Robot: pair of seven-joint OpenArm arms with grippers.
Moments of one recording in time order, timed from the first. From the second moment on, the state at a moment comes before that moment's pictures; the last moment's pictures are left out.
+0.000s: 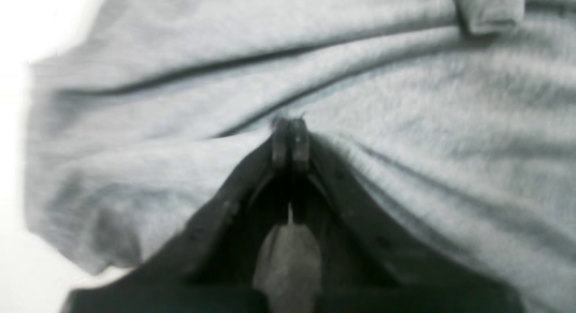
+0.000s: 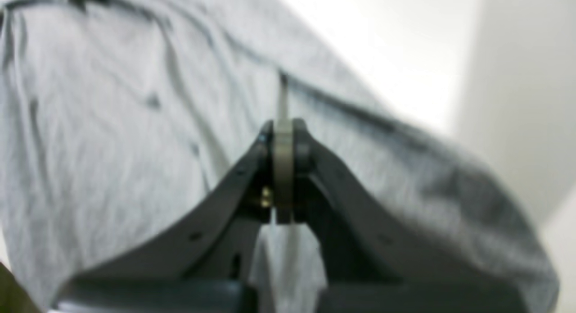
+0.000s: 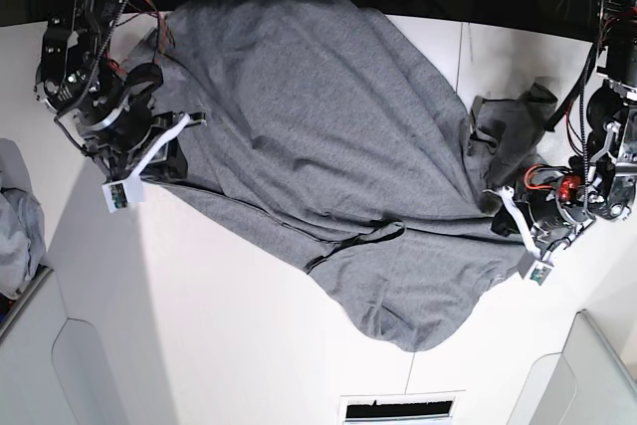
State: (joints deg) left arm -13.0 -32.8 9.5 70.2 -31.7 -23.3 38.1; right arm -7.1 4.6 10.0 94.4 16.0 25.8 -43.3
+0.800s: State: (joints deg) left arm 1.2 -31.3 9.5 72.9 -36.7 -27.4 42.3; right arm 20.2 3.0 -8.0 58.5 7.5 27.1 -37.5
